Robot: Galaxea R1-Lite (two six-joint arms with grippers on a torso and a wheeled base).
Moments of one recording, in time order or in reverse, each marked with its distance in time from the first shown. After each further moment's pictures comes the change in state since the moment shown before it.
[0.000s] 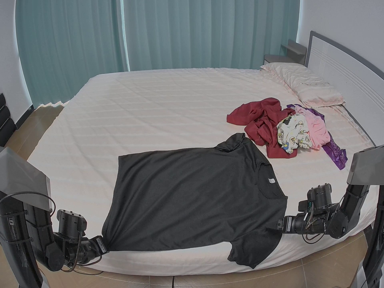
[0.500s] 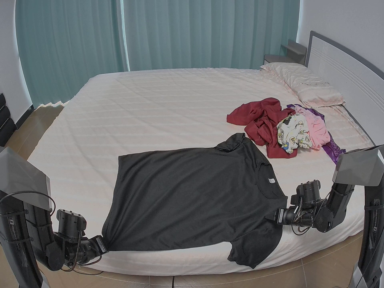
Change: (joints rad) left arm 0.008 0.005 -0.004 0.000 -0.010 -0.001; right arm -0.007 0.158 -0.198 -0.003 -0.071 0.010
